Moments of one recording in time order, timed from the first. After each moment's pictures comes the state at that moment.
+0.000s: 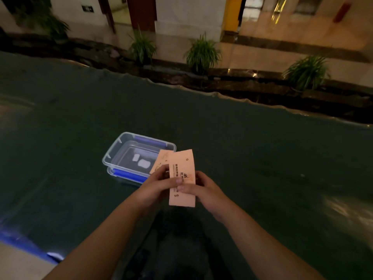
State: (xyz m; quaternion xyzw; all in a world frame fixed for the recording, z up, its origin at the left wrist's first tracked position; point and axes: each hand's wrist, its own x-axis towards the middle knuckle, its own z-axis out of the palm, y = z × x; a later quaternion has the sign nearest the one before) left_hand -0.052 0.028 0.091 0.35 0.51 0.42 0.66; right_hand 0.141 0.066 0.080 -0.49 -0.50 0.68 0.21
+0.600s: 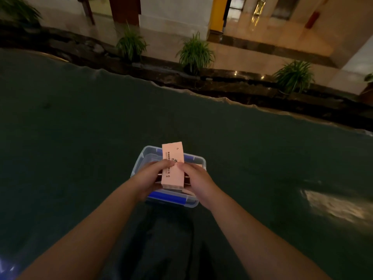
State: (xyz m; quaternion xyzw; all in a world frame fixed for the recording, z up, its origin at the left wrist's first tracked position) left_hand -0.233 0.118 0.074 0.26 0.54 0.37 0.71; right_hand -0.051 0.126 0.086 -0.58 -0.40 0.67 0.25
